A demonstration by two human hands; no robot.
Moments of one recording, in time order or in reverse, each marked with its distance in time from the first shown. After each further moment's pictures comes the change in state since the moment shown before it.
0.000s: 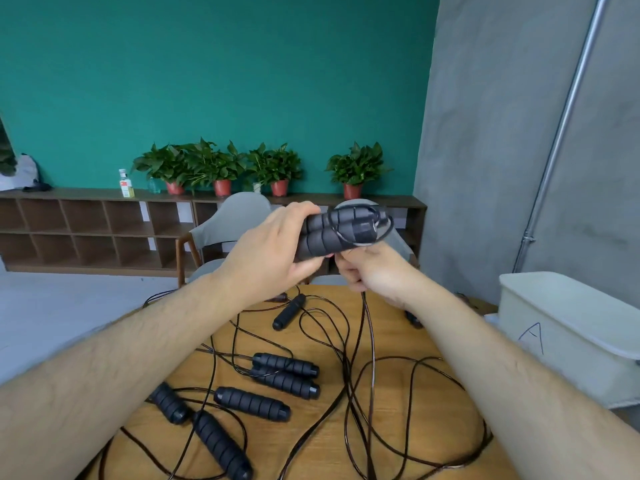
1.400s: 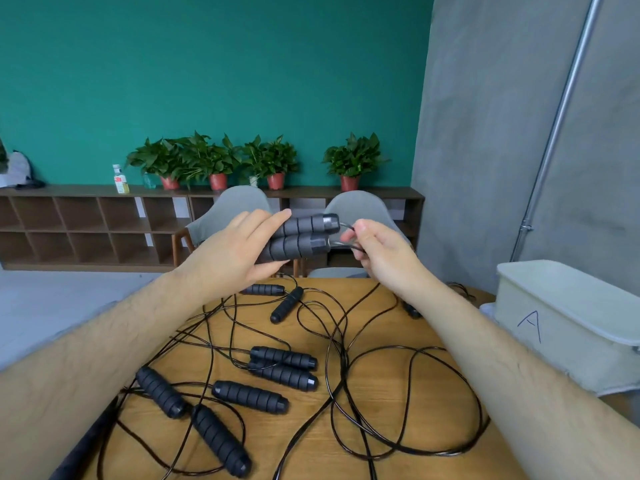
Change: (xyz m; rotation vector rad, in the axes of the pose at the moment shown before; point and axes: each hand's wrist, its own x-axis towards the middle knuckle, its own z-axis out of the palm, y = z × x) left_hand -0.021 -0.061 0.006 0.243 -0.139 0.128; right_hand 0.001 0.029 -0.014 -0.217 0.284 -0.133
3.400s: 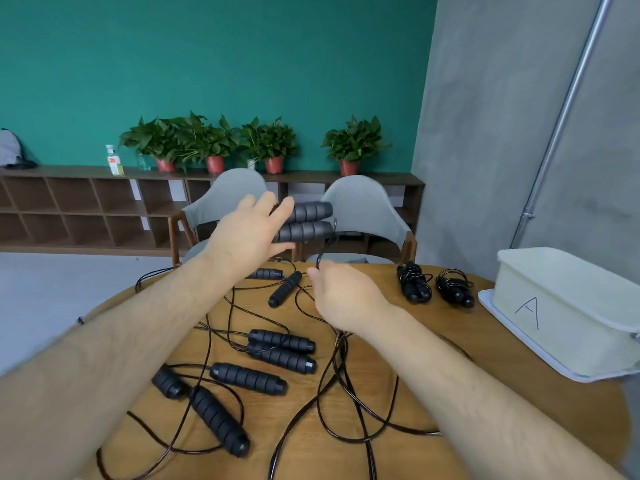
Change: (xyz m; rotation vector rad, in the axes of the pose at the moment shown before) left_hand 0.016 0.011 0.029 0.266 -0.055 -0.102; right_hand -0.034 0.000 0.070 -0.667 -0.198 0.008
